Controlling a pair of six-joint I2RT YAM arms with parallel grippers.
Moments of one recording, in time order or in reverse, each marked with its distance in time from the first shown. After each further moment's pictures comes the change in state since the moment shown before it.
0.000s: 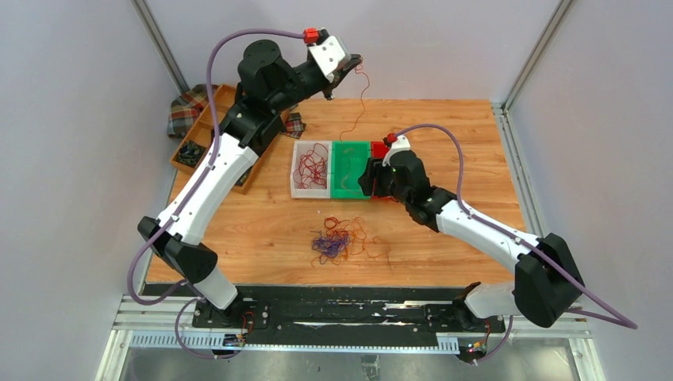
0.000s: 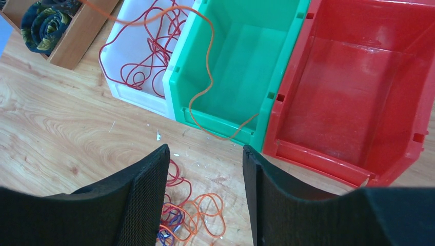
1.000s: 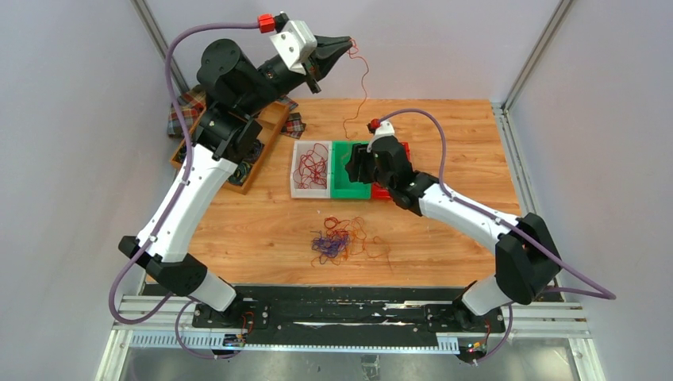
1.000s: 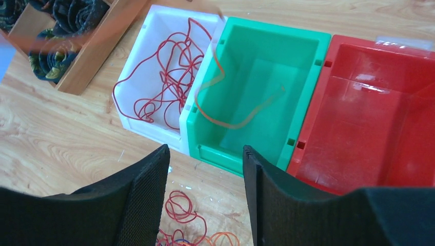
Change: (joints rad) left arm 0.002 -0.079 0.062 0.068 0.039 -0.151; right arm 0.045 0.150 0.192 -0.015 0.077 -0.007
